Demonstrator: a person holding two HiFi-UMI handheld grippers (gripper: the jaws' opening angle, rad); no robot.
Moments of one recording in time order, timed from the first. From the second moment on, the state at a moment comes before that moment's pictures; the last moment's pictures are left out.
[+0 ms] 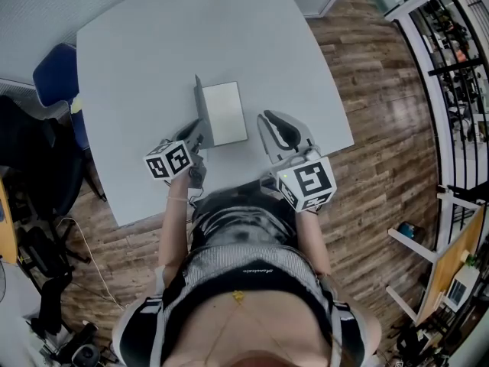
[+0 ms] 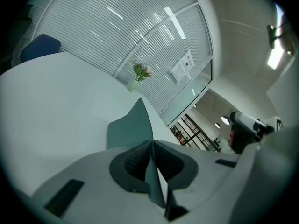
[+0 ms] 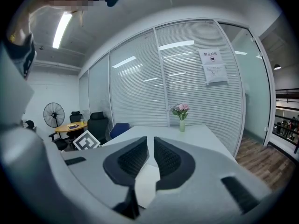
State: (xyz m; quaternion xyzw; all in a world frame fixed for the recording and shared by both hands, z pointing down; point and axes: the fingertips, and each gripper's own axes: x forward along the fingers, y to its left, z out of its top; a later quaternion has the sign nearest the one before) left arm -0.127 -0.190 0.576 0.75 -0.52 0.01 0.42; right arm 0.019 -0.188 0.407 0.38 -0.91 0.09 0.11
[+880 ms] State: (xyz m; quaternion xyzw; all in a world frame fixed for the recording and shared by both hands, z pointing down) left arm -0.082 -0.202 0.597 0.75 -0.51 0.04 0.43; right arm 0.046 -0.201 0.414 0.36 -0.92 0.10 0.12
